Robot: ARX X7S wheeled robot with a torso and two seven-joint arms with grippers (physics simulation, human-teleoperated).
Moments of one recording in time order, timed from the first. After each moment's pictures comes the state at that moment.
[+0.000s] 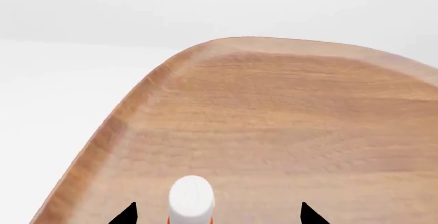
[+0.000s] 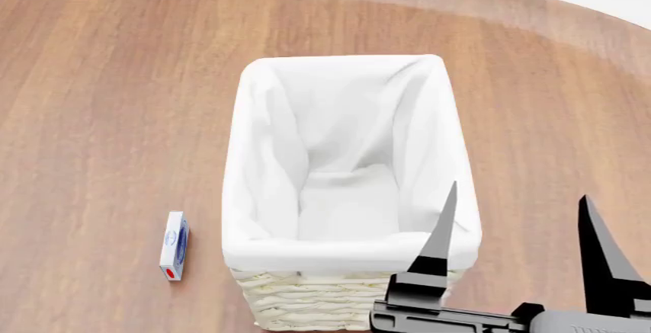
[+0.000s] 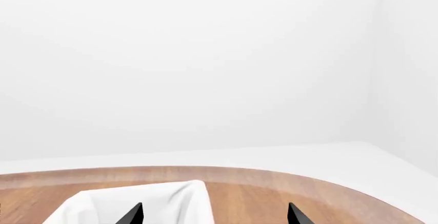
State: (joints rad) left arm 0.21 -0.36 -0.85 0.27 -0.86 -0.31 -0.89; right arm 0.10 0.41 -0.13 -0.84 0.41 0.47 0.53
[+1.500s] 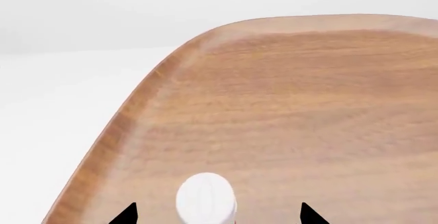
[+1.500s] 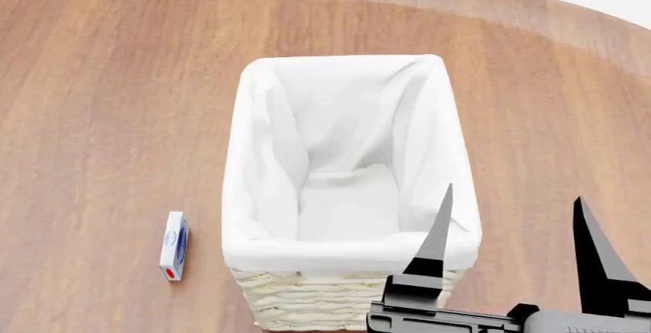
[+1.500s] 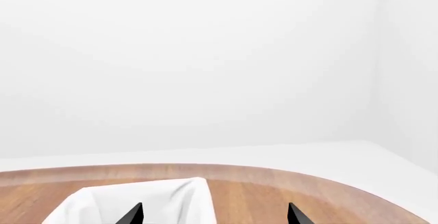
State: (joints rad) left arm 0.14 -0.42 -0.80 -0.04 -0.75 -0.24 -0.77; right arm 0.10 0.43 -0.15 -0.83 0.42 0.45 0.55
